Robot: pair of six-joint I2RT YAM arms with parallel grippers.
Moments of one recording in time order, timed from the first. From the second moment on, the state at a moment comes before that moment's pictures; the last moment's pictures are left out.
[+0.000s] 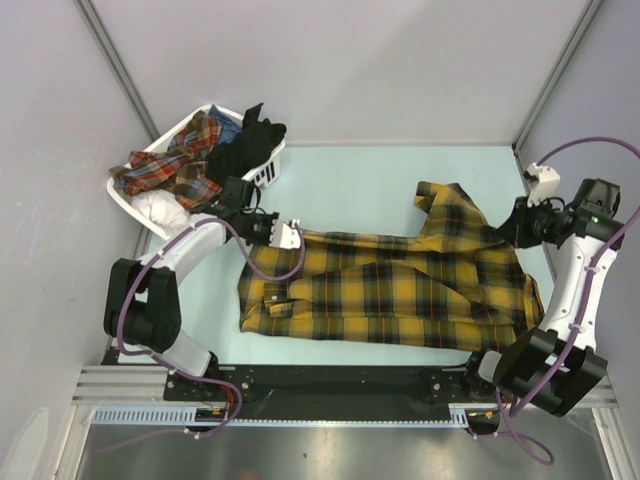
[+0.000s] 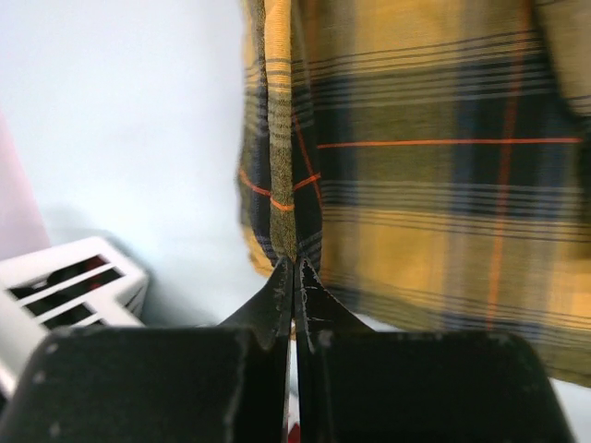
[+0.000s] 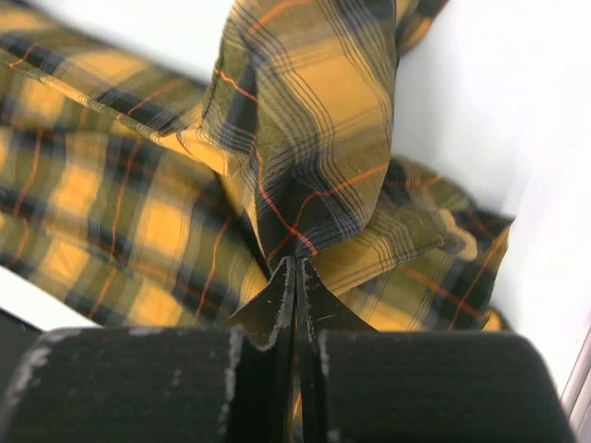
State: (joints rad) left arm -0.27 1.58 1.11 -0.56 0.48 1.49; right arm -0.50 1.24 1.27 -0.97 -0.75 -0.53
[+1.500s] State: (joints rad) left arm -0.30 1.48 1.22 -0.39 0.53 1.02; right arm -0.21 1.75 1.45 -0.72 -0.60 -0.32
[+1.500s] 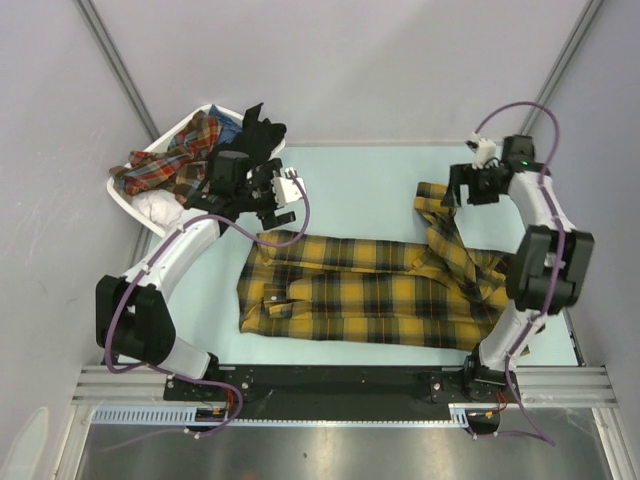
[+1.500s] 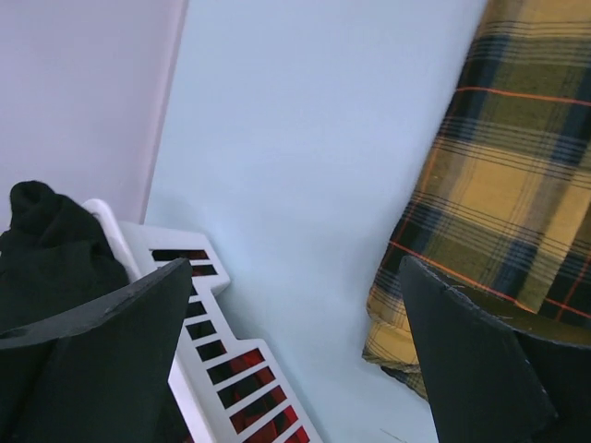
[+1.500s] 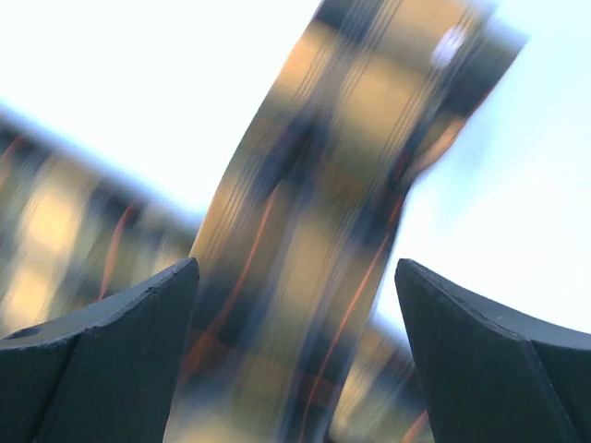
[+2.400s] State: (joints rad) left arm -0.30 1.60 1.19 -0.26 0.34 0.87; right arm 0.05 2.43 2.08 -0.67 -0.08 -0.11
